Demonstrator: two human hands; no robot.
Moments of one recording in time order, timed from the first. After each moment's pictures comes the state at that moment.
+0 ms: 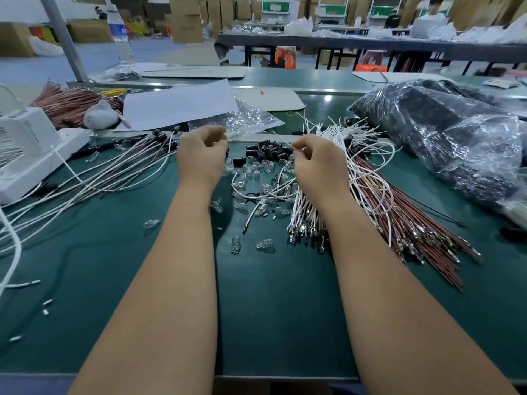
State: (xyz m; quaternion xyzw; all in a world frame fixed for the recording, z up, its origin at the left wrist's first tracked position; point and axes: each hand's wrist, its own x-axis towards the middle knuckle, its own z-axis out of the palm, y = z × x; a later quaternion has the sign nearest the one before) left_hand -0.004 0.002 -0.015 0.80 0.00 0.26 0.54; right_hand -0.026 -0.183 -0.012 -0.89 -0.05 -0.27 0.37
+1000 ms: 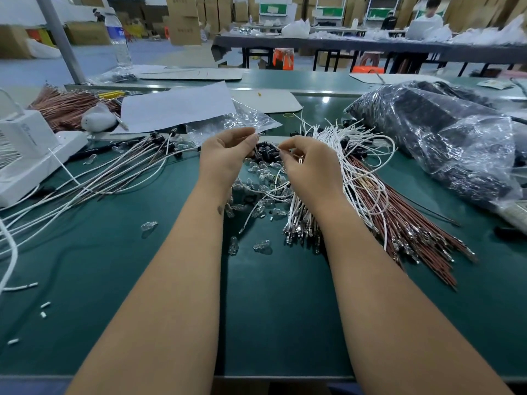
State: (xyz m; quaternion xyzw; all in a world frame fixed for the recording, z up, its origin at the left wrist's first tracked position) left_hand -0.011 -0.030 -0.009 0.67 -0.04 0.14 0.72; right_hand -0.032 -0.178 -0.011 -0.87 -0.09 -0.29 0.39
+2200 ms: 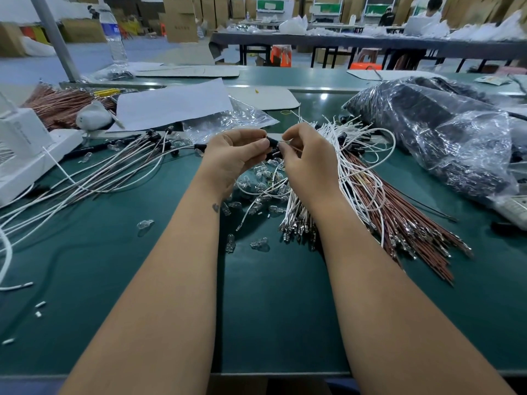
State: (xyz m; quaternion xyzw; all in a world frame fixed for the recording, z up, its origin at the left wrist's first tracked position) left_hand -0.013 -0.034 -0.006 0.60 -0.09 0.01 0.79; right_hand -0.032 -0.176 -0.011 -0.85 -0.10 -0.33 0.40
